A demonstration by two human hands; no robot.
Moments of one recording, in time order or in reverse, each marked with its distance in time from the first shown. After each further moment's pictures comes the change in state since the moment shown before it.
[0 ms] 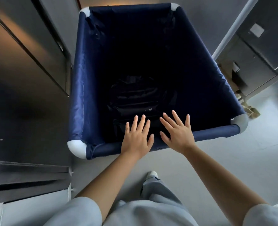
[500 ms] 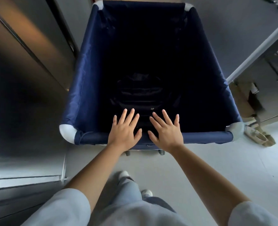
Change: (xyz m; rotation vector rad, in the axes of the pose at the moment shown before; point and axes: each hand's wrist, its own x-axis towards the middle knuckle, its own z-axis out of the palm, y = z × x) left_hand 0.134 -0.065 -0.019 0.049 0.011 -0.118; right_hand 0.151 0.031 0.005 0.011 -0.021 -0.141
